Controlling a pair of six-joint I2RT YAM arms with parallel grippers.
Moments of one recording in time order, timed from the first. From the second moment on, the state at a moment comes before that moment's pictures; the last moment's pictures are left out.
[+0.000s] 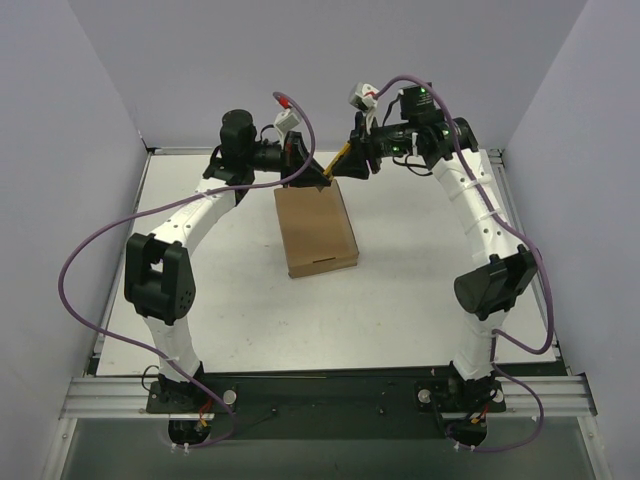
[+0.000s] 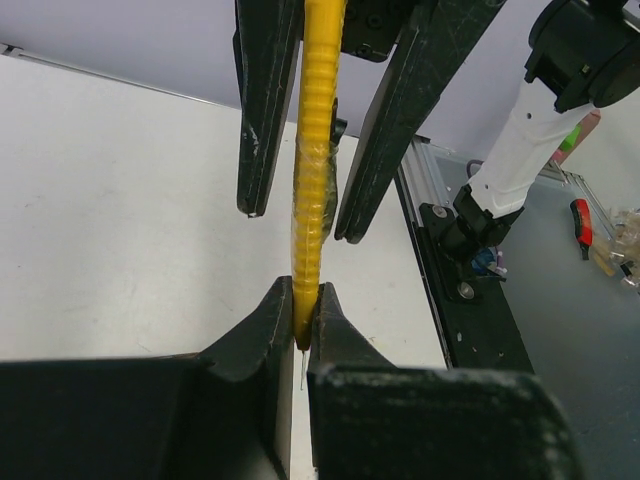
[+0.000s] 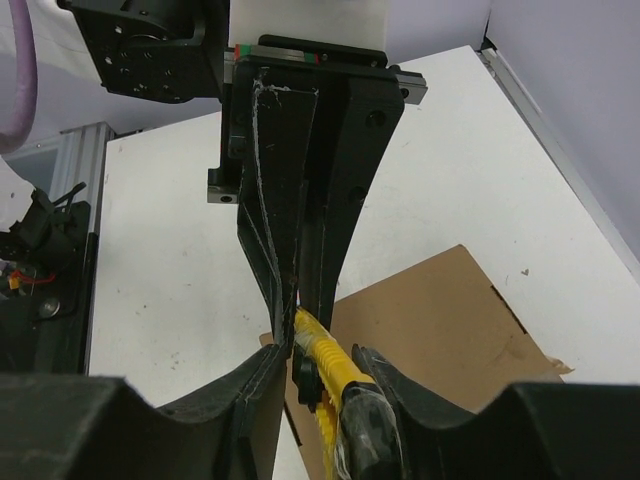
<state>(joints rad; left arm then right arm) -0.35 1.88 1.64 0.23 1.31 -0.34 0.37 1.92 2.20 -0.91 -0.92 -0.45</state>
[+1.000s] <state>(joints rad) -0.35 1.90 1.64 0.26 1.33 -0.37 0.37 1.93 2.19 -0.88 -0.94 -0.39</state>
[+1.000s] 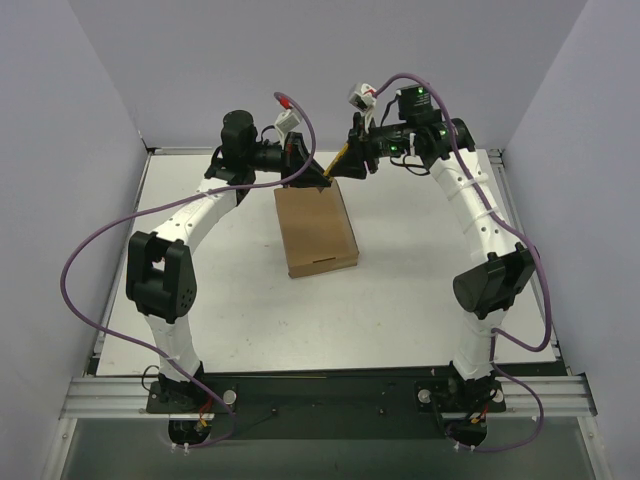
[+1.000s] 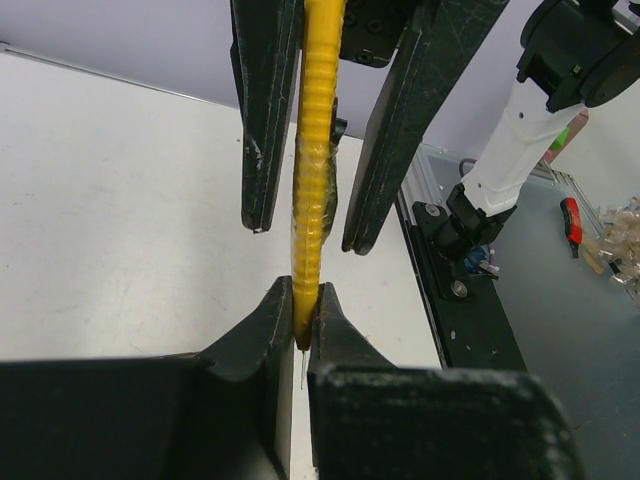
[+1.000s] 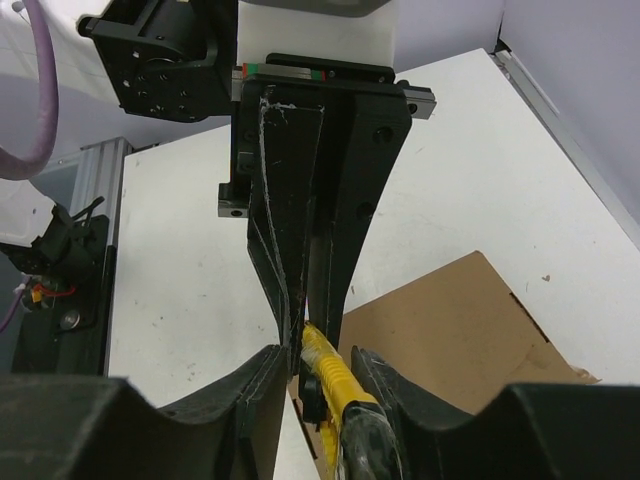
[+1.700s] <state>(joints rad) -0.33 1.90 1.68 -0.01 1.05 -0.10 0.37 1.85 1.97 -0.71 -0.69 -0.22</state>
